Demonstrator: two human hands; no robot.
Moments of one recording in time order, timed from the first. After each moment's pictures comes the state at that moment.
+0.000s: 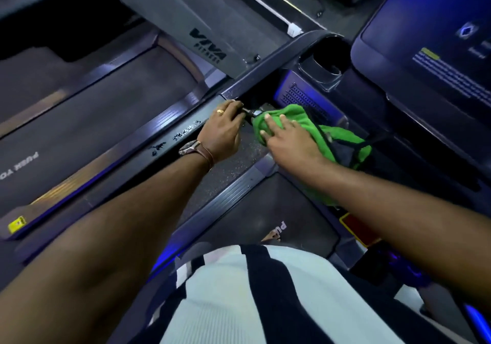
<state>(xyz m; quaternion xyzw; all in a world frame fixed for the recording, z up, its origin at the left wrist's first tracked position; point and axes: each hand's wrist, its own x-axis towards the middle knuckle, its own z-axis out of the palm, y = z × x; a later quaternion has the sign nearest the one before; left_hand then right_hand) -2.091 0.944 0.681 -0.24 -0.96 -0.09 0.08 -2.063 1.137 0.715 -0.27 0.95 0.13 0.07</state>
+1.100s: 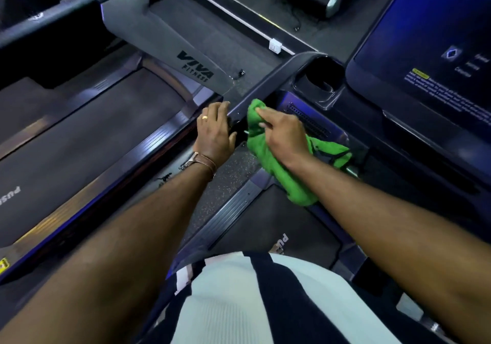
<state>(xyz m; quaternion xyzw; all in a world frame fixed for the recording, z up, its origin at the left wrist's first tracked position) -2.133 0.924 0.691 -0.12 -0.97 -0.16 0.12 -2.114 1.106 0.716 -0.04 0.94 -0.33 -0.10</state>
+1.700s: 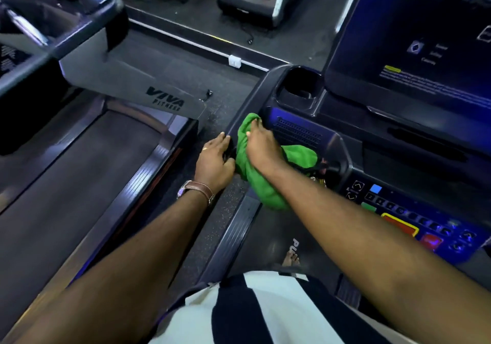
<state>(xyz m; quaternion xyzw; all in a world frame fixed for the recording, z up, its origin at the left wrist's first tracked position) -2.158 0.905 0.688 -0.17 -0.92 -0.35 -0.03 -2.157 1.049 0.694 0.17 0.95 -0.24 0.00</state>
